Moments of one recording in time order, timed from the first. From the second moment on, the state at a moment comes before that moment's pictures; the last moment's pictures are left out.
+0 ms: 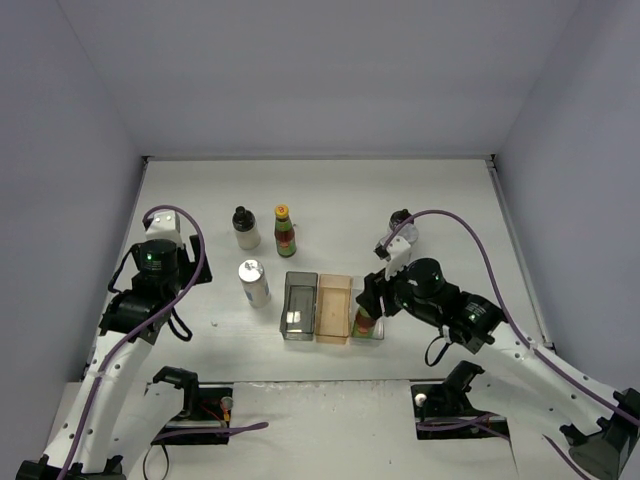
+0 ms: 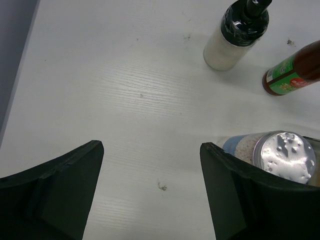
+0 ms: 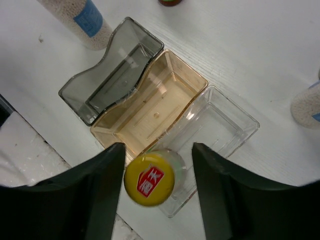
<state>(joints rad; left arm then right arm) -0.20 0.74 0.82 -0.67 -0.29 -0.25 0.78 0.80 0.67 -0.41 -0.04 0.21</state>
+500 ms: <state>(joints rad) -0.20 0.81 0.89 -0.63 -0.09 -0.24 0.79 0.77 0.70 -0.37 0.02 0.22</state>
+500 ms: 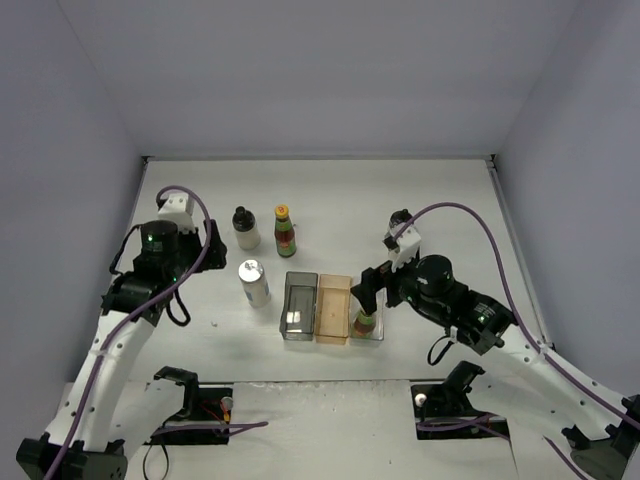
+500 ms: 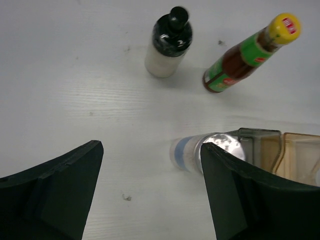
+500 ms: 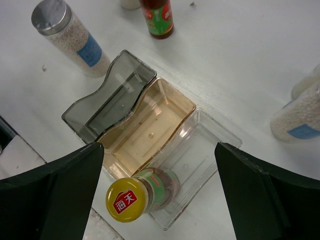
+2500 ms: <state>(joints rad) -0.86 1.57 1.46 -0.40 0.05 0.01 0.51 0.92 0.92 -0.26 0.18 0.14</state>
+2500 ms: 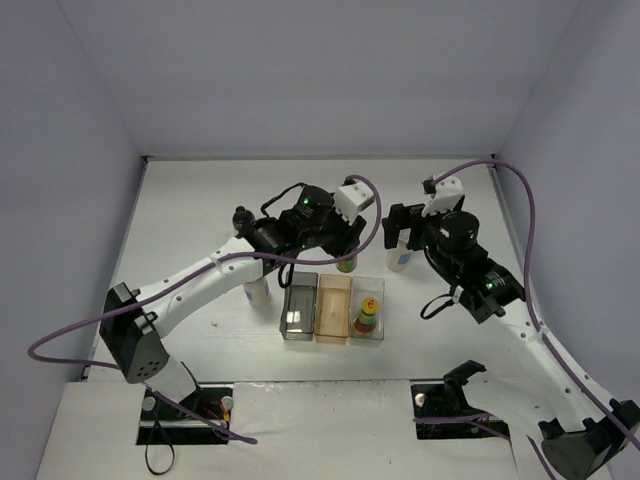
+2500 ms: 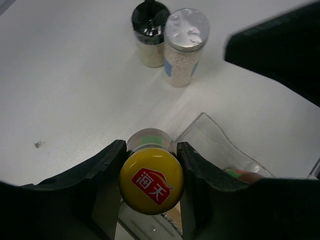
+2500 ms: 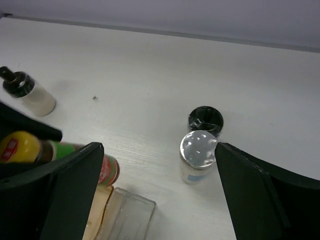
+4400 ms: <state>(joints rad) -1.03 1.70 1.38 -0.28 0.09 -0.03 0.27 0.96 0.89 -0.35 0.22 0.25</state>
